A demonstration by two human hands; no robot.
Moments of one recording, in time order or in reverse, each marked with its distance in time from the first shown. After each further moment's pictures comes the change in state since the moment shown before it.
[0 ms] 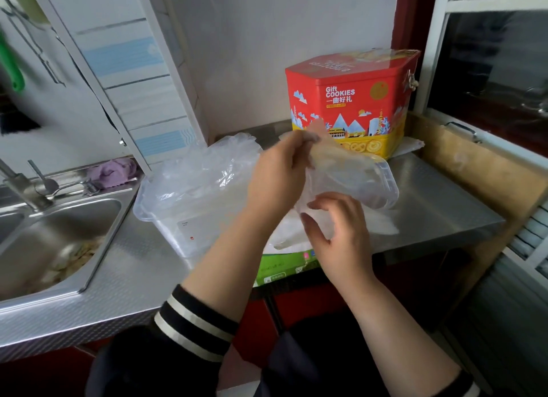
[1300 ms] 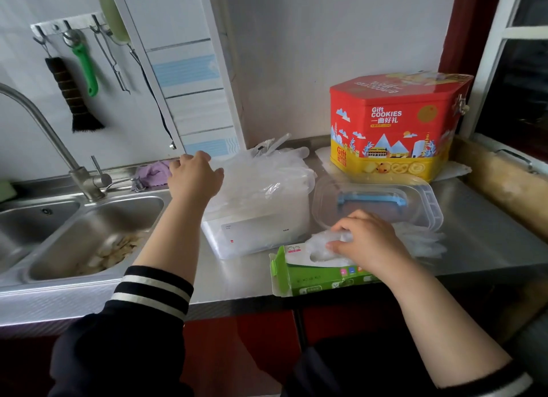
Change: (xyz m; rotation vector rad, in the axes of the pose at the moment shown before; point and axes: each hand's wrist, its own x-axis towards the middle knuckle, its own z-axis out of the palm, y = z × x) left_hand 0.016 -0.113 -0.146 0.742 -0.006 -0.668; right_hand 0.047 0.003 0.008 -0.394 -0.827 0.225
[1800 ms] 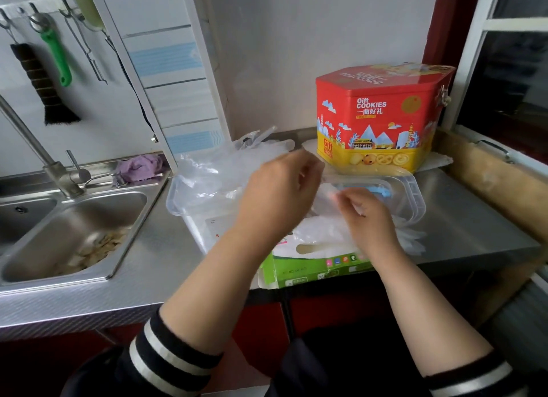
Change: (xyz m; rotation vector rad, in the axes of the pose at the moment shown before) left_hand -0.125 0.096 0.002 -0.490 0.148 0.732; right_hand -0.002 0.006 0.002 0.735 0.413 0.011
